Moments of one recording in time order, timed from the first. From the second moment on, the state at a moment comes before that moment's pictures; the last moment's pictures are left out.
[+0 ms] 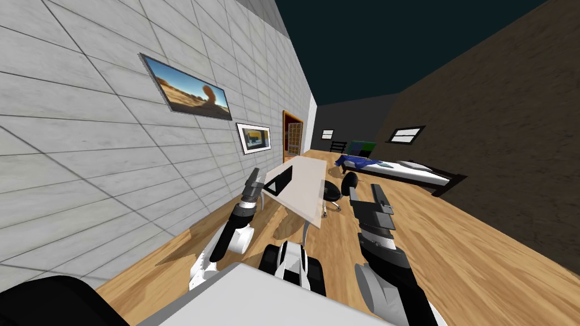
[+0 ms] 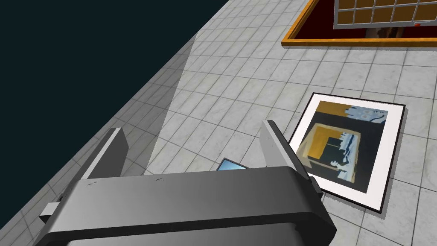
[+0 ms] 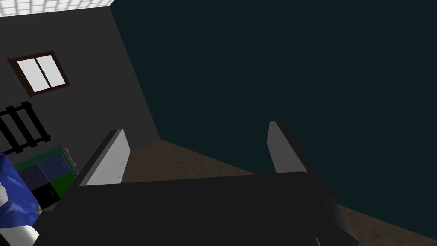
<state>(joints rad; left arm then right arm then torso) 0.44 0.10 -0.08 -2.26 -0.08 -0.48 0.01 0.50 -0.05 0.06 -2.32 0.08 -0.44 -0.17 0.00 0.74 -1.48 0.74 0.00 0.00</state>
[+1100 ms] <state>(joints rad) 0.36 0.17 -0.11 -2.02 -0.14 -0.33 -0.02 0.50 -0.05 0.06 -2.32 0.08 -0.44 -0.17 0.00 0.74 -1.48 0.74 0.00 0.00</state>
